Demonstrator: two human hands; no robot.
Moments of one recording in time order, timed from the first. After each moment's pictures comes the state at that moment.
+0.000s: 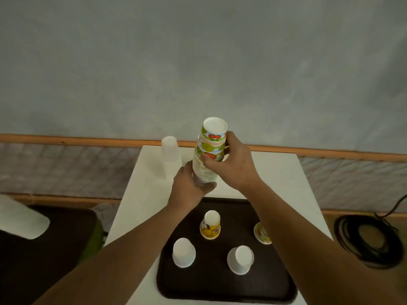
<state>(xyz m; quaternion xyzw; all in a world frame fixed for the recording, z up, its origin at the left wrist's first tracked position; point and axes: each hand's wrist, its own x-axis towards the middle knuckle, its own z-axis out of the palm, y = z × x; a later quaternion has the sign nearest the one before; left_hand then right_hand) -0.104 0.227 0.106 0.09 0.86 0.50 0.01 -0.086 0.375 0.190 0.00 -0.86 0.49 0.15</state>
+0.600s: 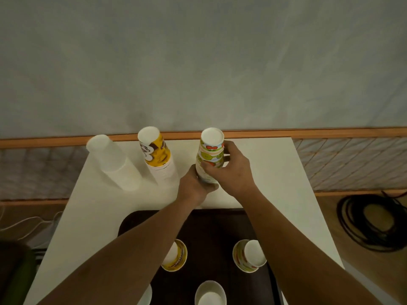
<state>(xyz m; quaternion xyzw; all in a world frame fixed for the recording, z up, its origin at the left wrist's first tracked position) -0.198 0.390 -0.028 0.02 0.86 0.49 0.17 -0.163 0.517 0.037 -0.11 -0.84 0.52 0.11</state>
